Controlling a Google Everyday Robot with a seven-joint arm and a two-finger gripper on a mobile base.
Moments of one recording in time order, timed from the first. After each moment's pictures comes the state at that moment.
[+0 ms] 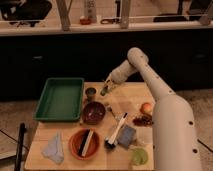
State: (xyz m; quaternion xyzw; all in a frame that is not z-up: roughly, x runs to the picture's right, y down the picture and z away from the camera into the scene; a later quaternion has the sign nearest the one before) arm 0.009 0.001 0.849 -0.15 -0.51 -0.35 0.77
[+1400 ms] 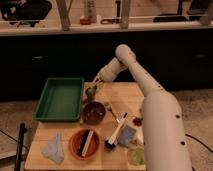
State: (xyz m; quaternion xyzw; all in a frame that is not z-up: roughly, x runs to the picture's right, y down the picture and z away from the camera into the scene) arm -0.057 0.001 0.820 -0.24 -0.55 -0.27 0.75
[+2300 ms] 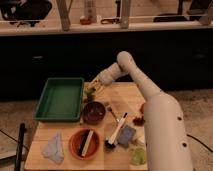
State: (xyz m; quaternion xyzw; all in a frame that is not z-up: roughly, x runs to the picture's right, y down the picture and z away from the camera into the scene) arm -0.069 0.007 0.833 -0.22 -0.57 -0.18 0.77
